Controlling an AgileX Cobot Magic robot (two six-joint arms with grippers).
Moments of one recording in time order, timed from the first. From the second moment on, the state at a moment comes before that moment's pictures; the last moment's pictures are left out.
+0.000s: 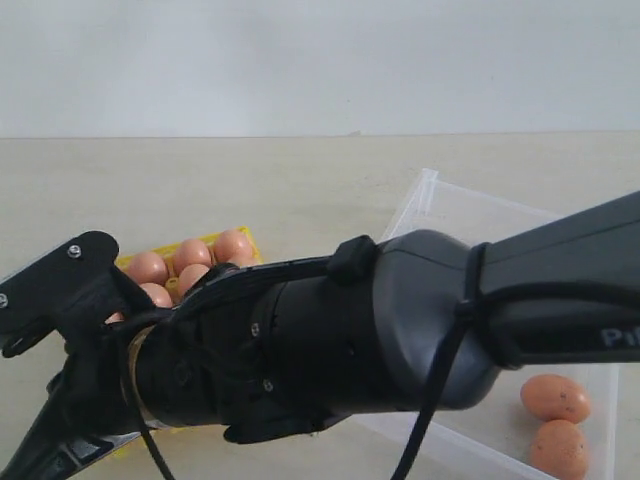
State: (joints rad) left arm 0.06 0.00 0.00 0.04 0.26 -0.08; right arm 1.02 1.89 -1.13 -0.94 -0.06 1.06
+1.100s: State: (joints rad) left arm 0.06 0.00 0.00 0.04 0.26 -0.08; right arm 1.02 1.98 -1.13 -0.85 0.03 1.08
